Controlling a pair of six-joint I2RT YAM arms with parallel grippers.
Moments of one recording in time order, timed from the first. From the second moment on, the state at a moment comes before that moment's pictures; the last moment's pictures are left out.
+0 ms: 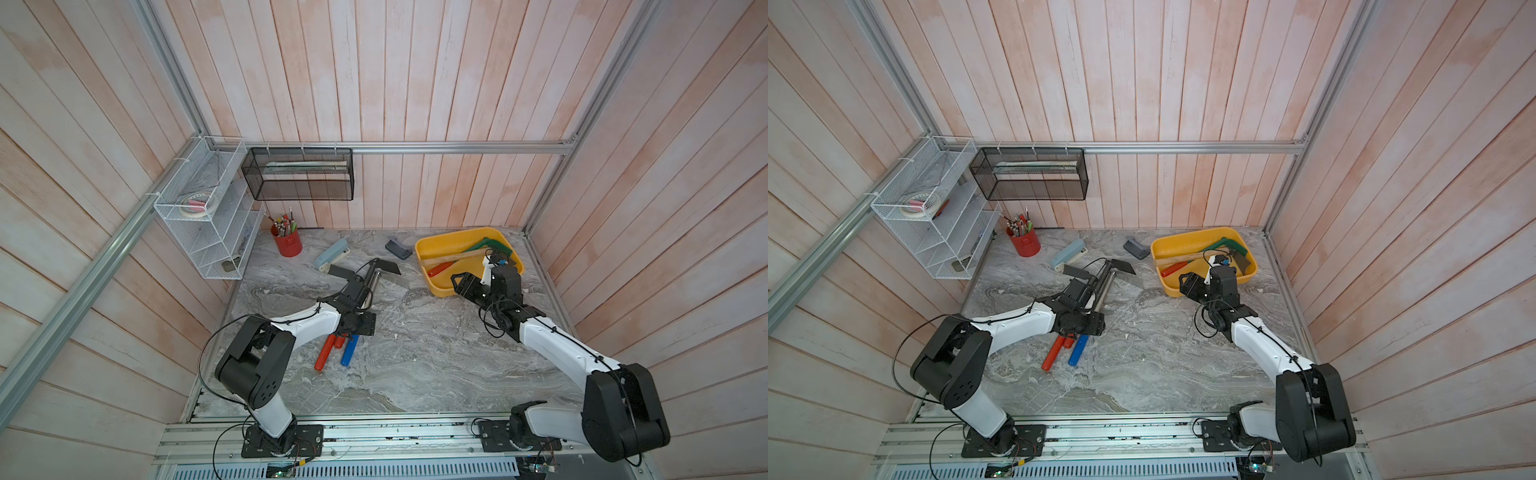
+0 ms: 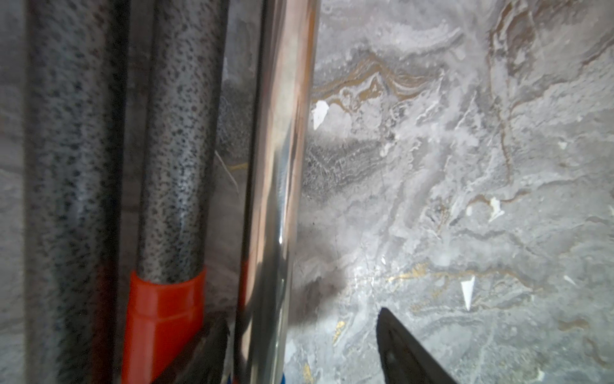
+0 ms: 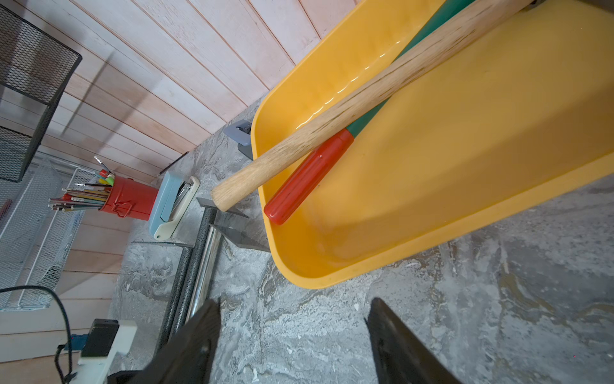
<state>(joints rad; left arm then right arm) -0.55 1.68 0.95 -0.41 0.06 -0.37 0.26 1.30 0.72 0.06 -0.16 0.69</state>
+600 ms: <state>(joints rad) -0.55 1.69 0.95 -0.42 0.02 -0.37 0.26 1.30 0.72 0.07 -0.17 0.70</state>
